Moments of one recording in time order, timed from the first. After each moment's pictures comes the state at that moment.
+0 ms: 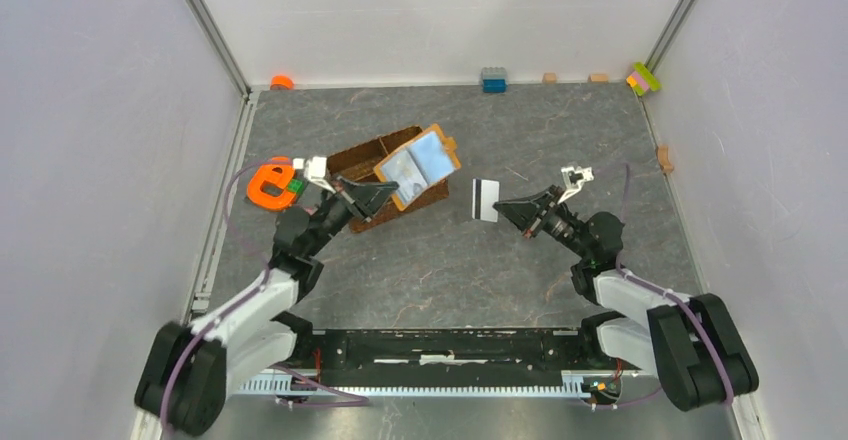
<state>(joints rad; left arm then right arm) -0.39 1.03 0.33 0.89 0.42 -0.85 0.24 1.10 0.16 1.12 -0.66 0.75</state>
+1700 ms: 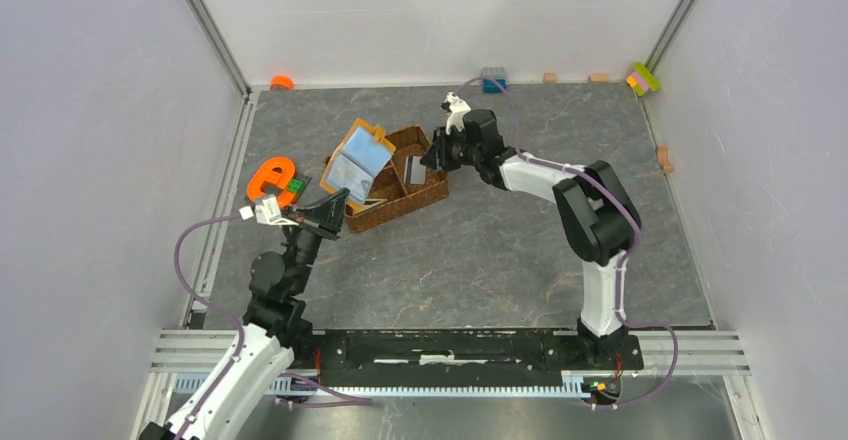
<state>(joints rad) -0.39 0.35 0.14 0.50 -0.10 -0.69 0.54 2.06 1.37 0.21 -0.36 0.35</state>
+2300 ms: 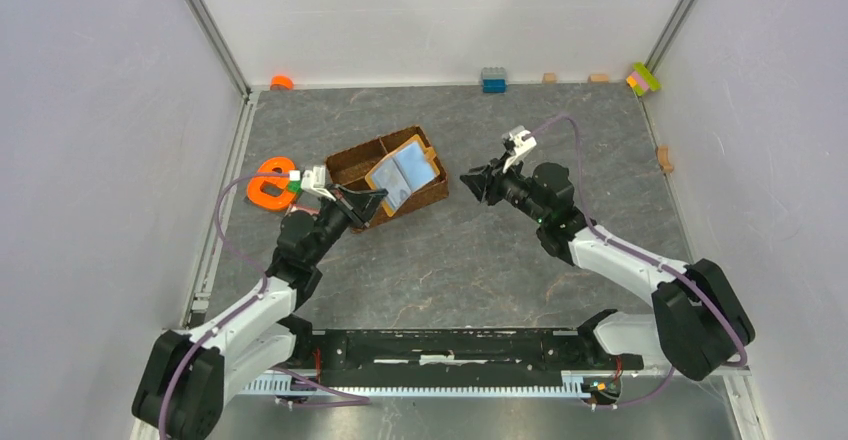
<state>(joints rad) -0.39 0.88 0.24 0.69 0.18 -0.70 0.54 1.29 0.64 0.54 -0.24 0.26</state>
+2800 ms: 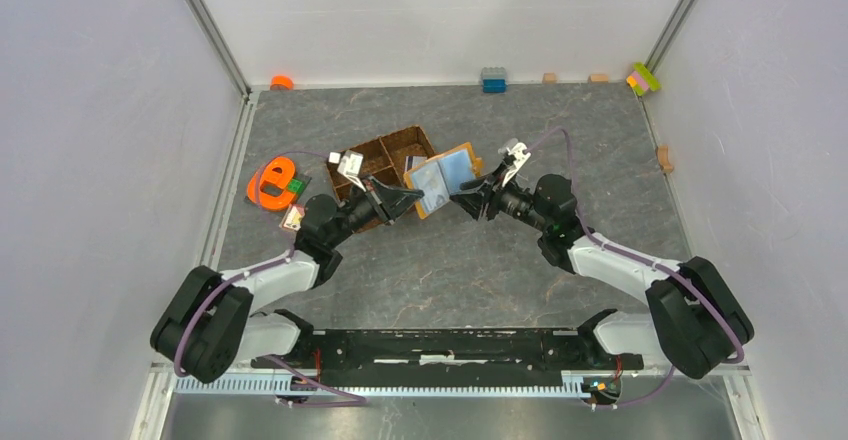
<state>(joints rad) -0.47 1.21 0.35 0.97 0.40 -0.76 0.54 1.29 0.53 0.73 -0.46 0.32</state>
